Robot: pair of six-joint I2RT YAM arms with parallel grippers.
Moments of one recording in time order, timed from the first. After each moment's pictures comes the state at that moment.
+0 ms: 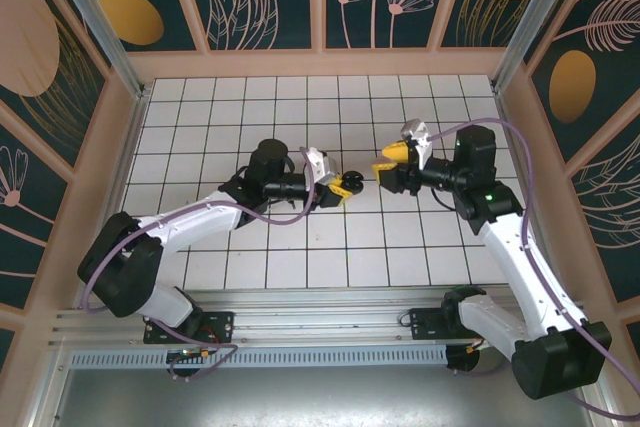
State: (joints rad) left arm -0.69 1.50 0.87 0.32 0.78 0.15; right arm 0.24 0.97 0.90 -0.32 -0.81 -0.13
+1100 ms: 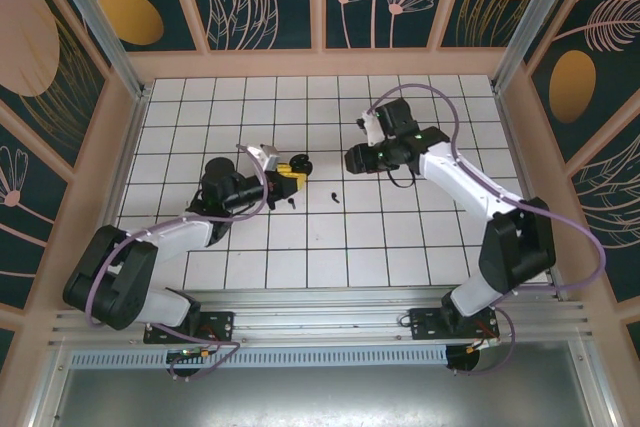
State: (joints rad) left arm -0.43 1.40 0.52 0.75 0.72 -0.25; right arm 0.48 1.58 1.28 -0.66 -0.28 0.22
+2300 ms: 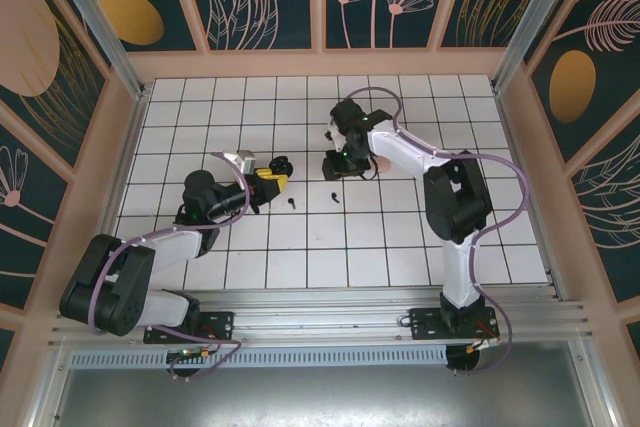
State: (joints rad) left arm -0.31 1.36 0.38 0.91 0.76 -0.40; right arm 0.58 2.03 1.64 -0.90 -0.24 0.24
